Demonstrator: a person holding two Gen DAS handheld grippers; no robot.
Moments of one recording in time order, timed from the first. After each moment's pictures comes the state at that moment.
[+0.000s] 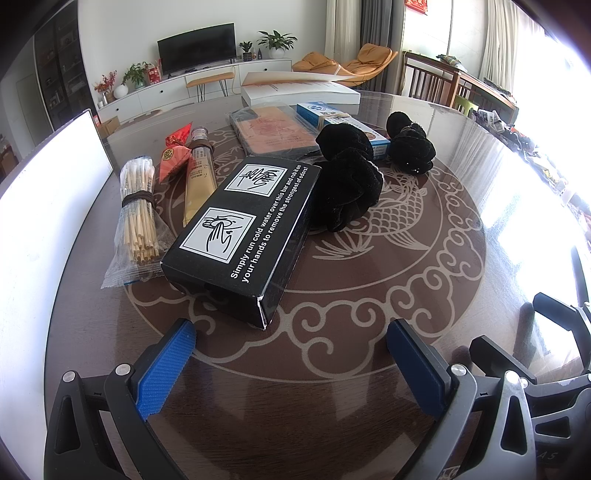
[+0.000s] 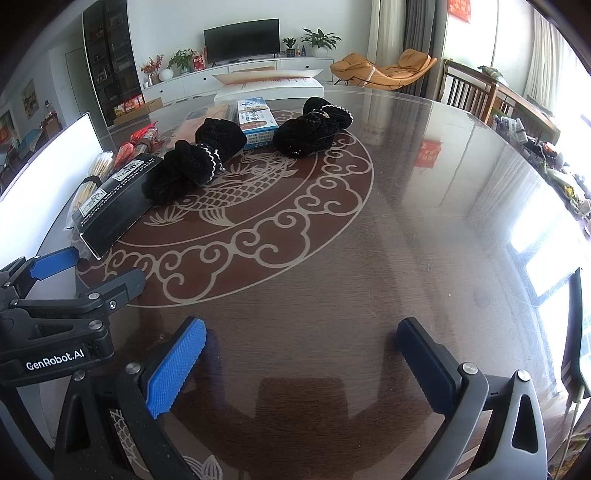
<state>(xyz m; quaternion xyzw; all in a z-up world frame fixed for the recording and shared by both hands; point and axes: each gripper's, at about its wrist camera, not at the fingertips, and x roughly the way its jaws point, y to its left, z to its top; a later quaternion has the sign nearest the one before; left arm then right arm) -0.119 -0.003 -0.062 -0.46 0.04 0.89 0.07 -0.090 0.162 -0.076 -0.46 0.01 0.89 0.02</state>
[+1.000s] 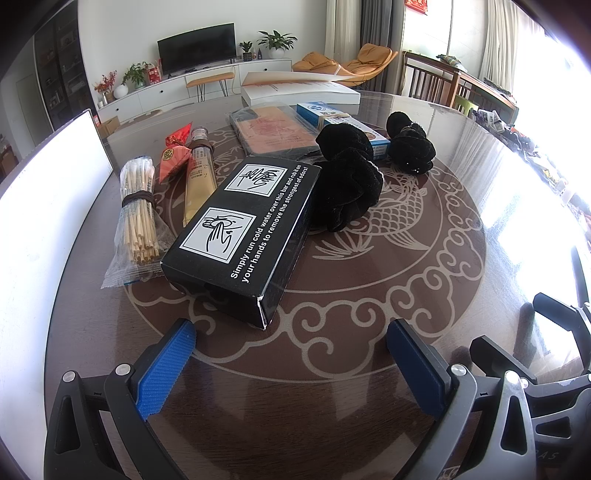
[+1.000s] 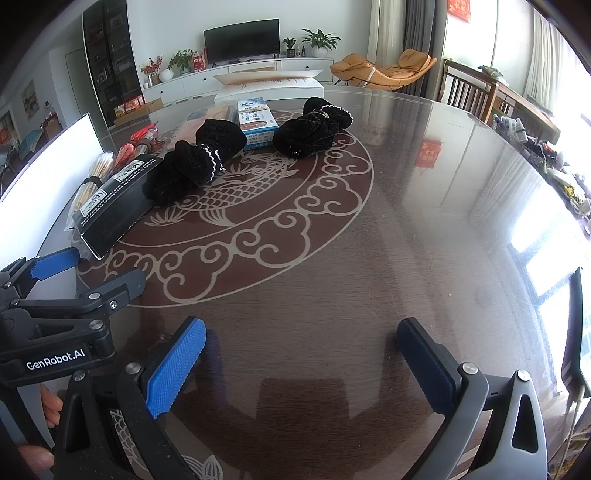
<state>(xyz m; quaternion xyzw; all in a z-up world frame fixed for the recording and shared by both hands) -0.119 -0.003 -0.062 -0.46 0.04 0.89 0.07 -0.089 0.163 -0.076 -0.45 0.01 0.89 0.02</state>
